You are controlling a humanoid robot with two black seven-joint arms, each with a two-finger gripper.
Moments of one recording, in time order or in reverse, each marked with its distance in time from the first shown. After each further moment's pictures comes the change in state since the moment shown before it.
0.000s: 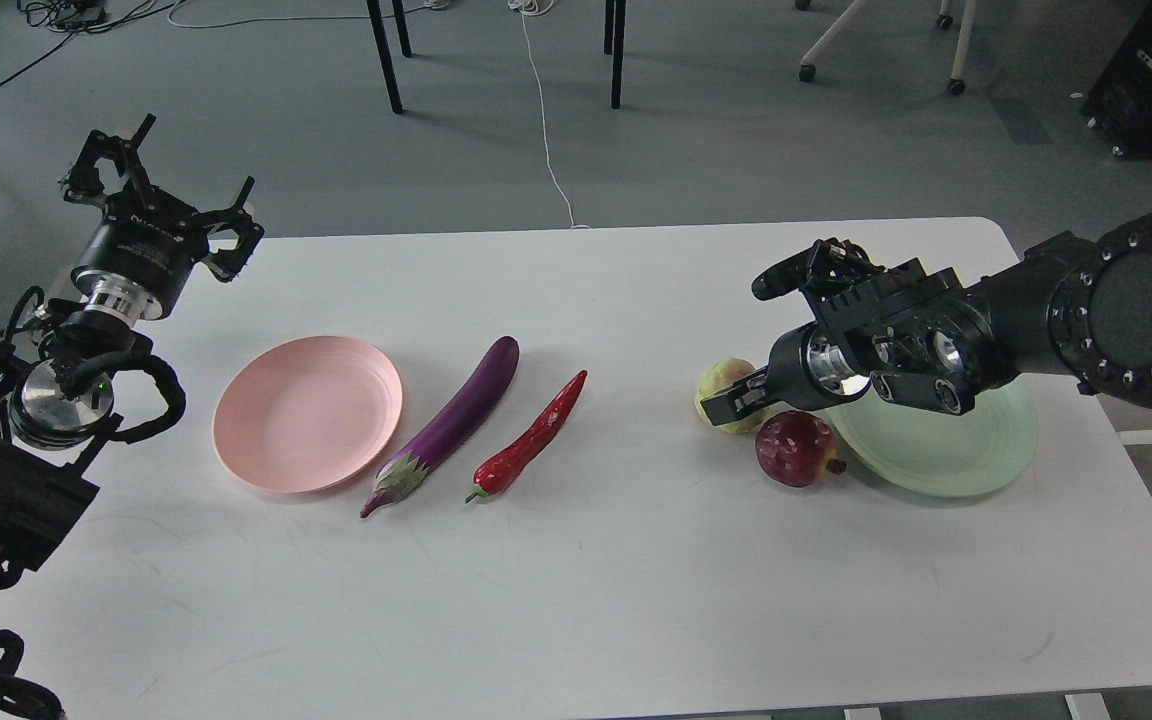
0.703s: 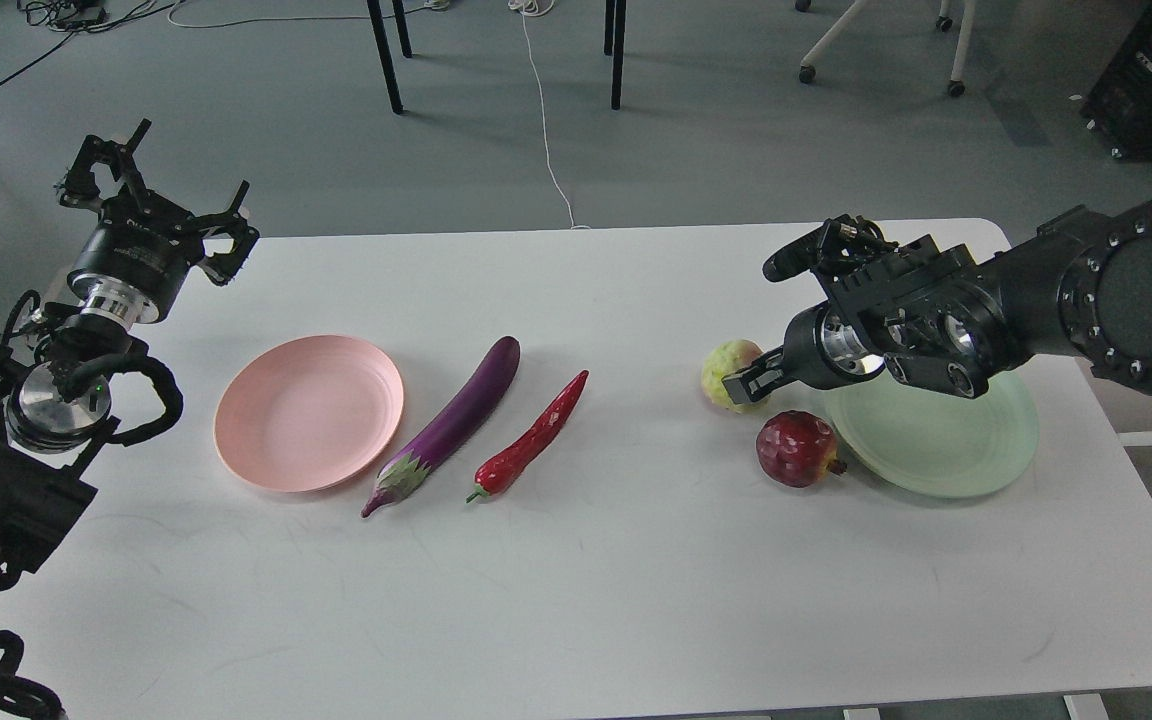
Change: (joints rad) left arm 0.000 -0.001 -0.001 0.021 0.001 0.000 -0.002; right arm 0.032 0.000 -0.053 0.002 -0.011 0.018 -0.022
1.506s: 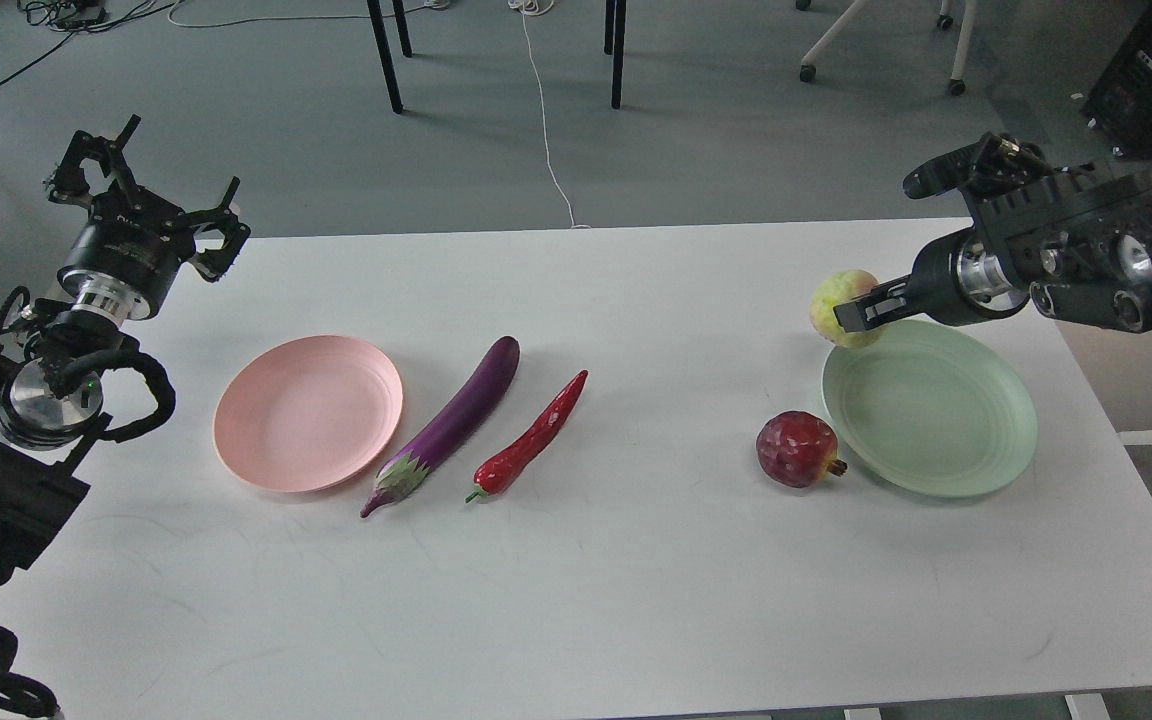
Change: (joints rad) left arm -0.007 0.010 0.000 0.001 -0.001 0.000 0.000; right arm 0.134 -0.283 0.000 0.091 -0.064 0.001 0.001
